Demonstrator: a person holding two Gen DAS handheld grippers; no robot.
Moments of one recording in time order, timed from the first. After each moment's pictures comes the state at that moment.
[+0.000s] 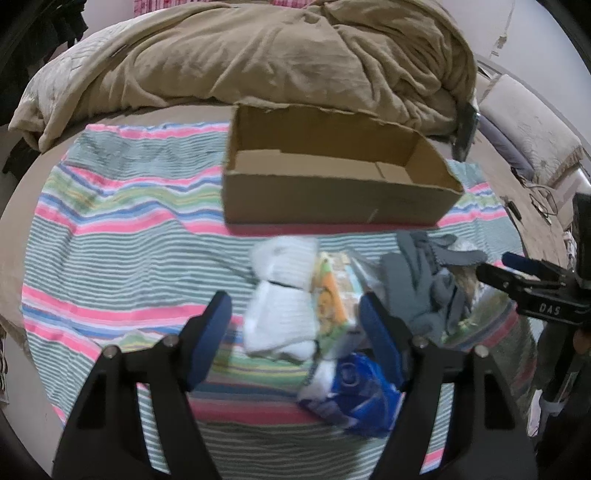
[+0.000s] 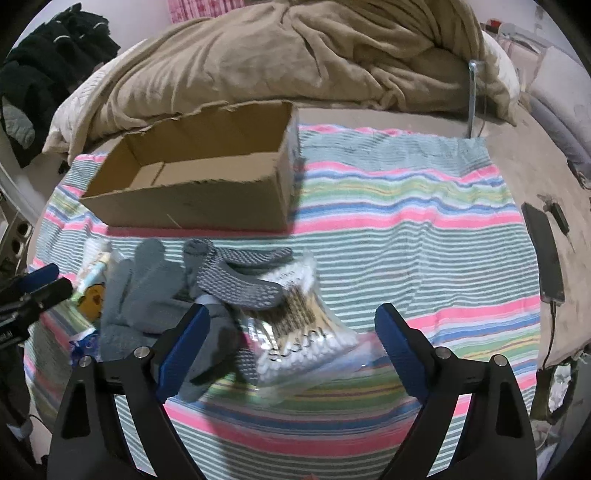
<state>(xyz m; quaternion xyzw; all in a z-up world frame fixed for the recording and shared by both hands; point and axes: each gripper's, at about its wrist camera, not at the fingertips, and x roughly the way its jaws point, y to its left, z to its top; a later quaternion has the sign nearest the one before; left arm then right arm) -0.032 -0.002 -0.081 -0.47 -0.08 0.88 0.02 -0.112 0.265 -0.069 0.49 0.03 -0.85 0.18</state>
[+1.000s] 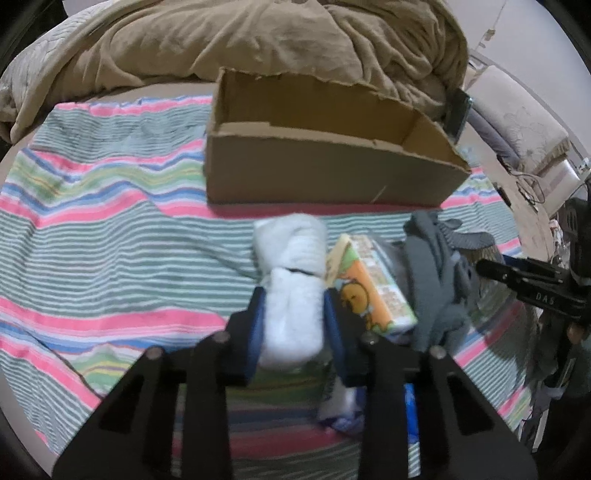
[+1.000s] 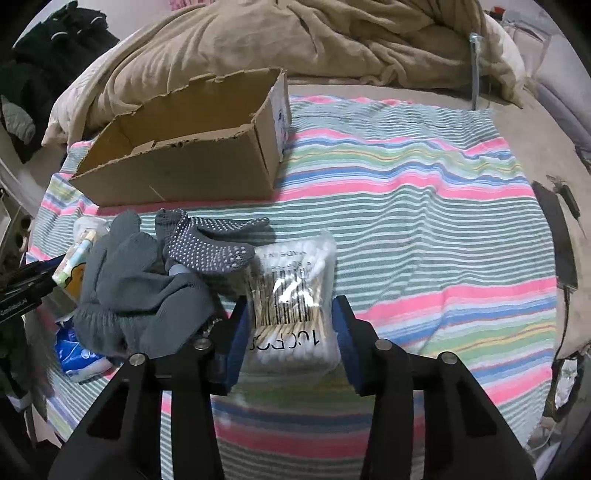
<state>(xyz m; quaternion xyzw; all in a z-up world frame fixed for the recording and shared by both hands) -0.042 -0.016 -0.112 -0.48 -0.09 0.87 0.07 -0.113 0.282 -0.089 0.51 0.03 -0.84 0.18</state>
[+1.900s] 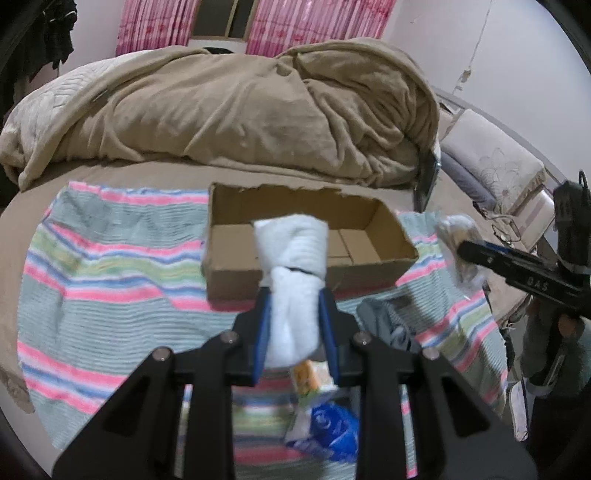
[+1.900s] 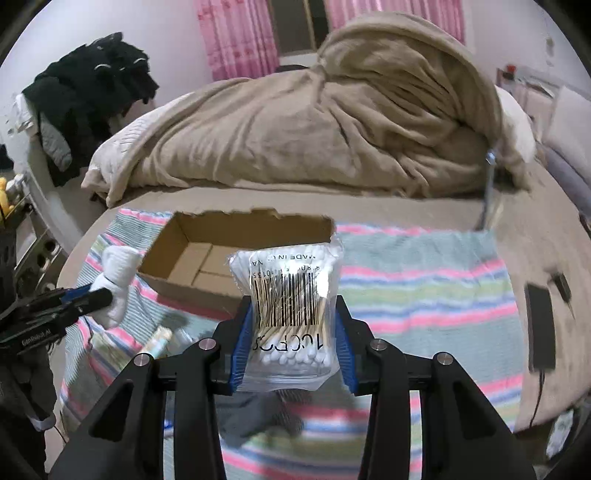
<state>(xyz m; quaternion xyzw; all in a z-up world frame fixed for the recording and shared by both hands) -0.047 -0.023 -0.026 -0.38 -0.11 0.91 0.09 -0.129 0.246 0.018 0.38 0.03 -0.89 0.24</state>
